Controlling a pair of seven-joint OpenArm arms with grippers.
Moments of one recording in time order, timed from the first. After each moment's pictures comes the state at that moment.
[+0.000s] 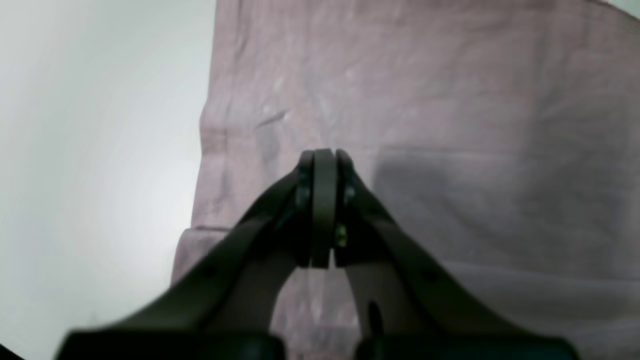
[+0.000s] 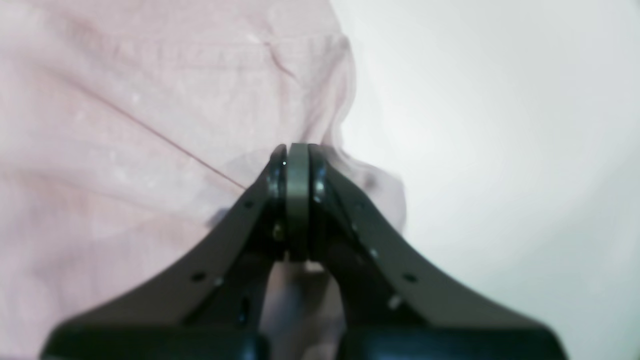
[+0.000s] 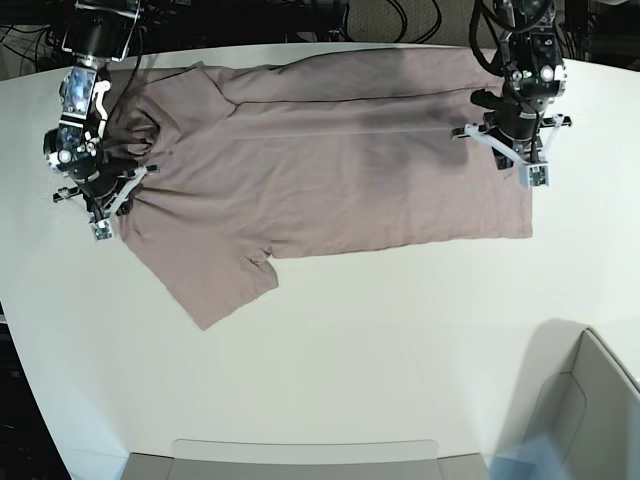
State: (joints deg) left arm 25.5 -11.5 -13.5 112.9 -14.4 3.8 49.0; right arm -3.8 16.0 18.5 81.9 -1.0 29.6 -37.6
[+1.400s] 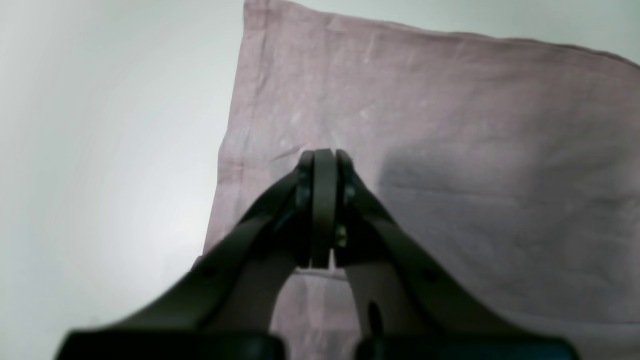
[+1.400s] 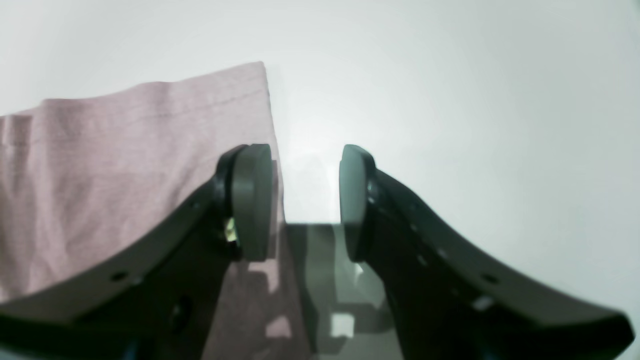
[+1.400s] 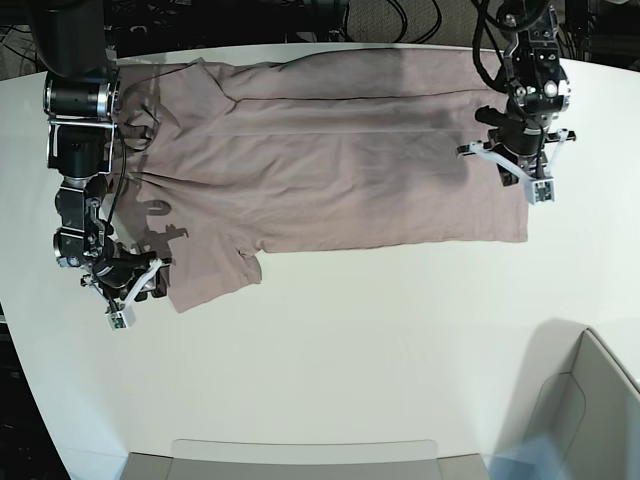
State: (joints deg) left arm 20.9 -11.7 -13.6 111.5 -14.3 4.0 49.6; right arm 30.6 20.5 0.2 39.4 8.6 30.4 -22.9
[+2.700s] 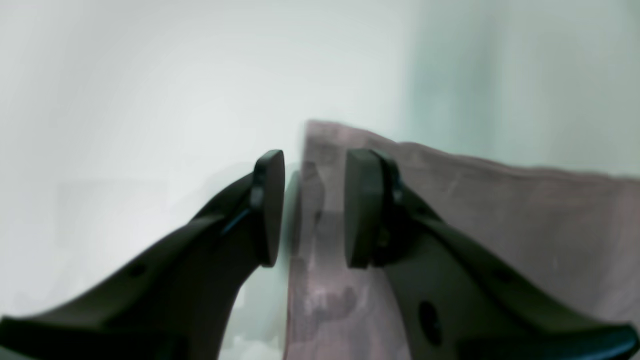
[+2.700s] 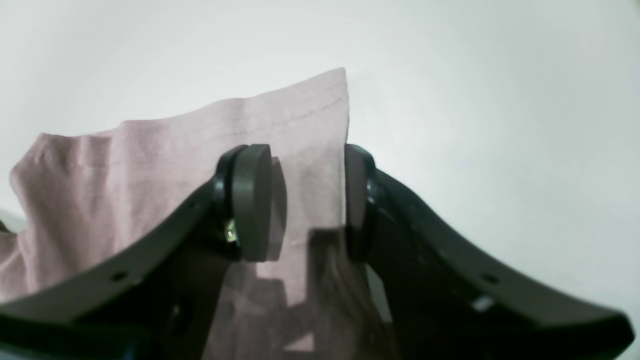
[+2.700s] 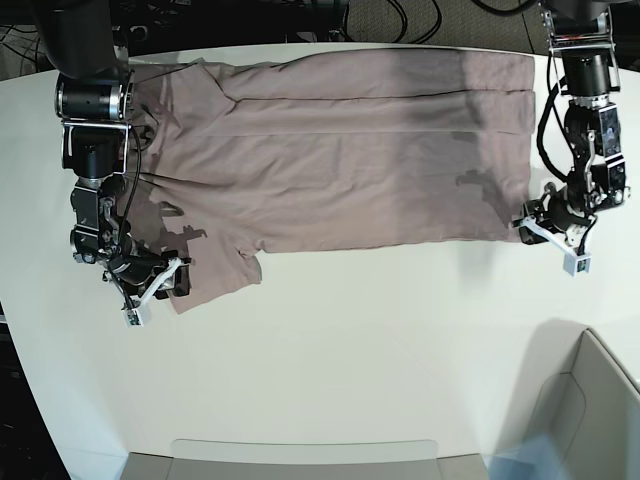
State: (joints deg) left arm -5.8 -29.2 -11.0 71.5 -37.8 -10.4 51.1; right arm 30.6 17.5 0.4 35.3 11.4 31.1 -22.0
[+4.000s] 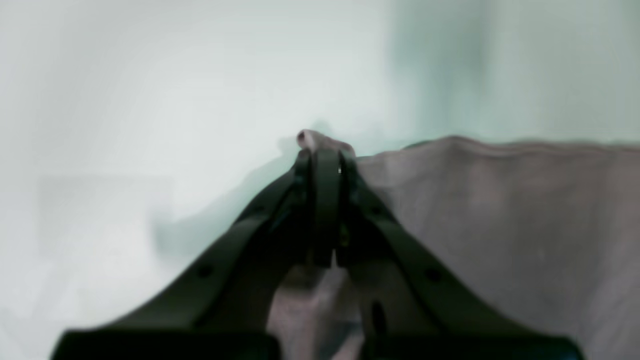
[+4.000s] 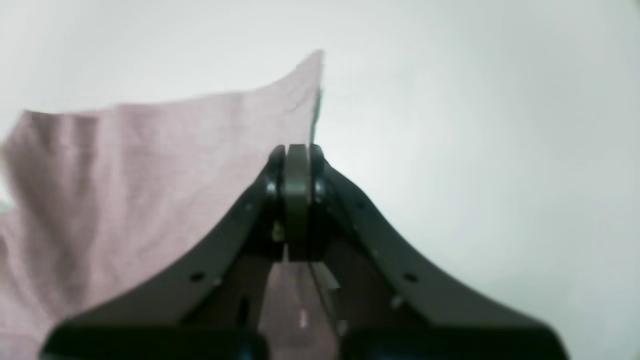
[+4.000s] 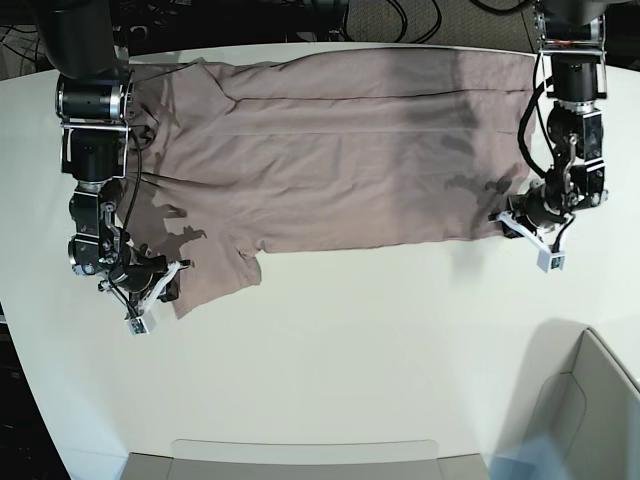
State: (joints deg) left arm -6.3 -27.0 -8.8 69.2 -37.8 -11.2 48.8; right arm 31.3 17.5 0.2 43.6 8.5 31.1 -27.9
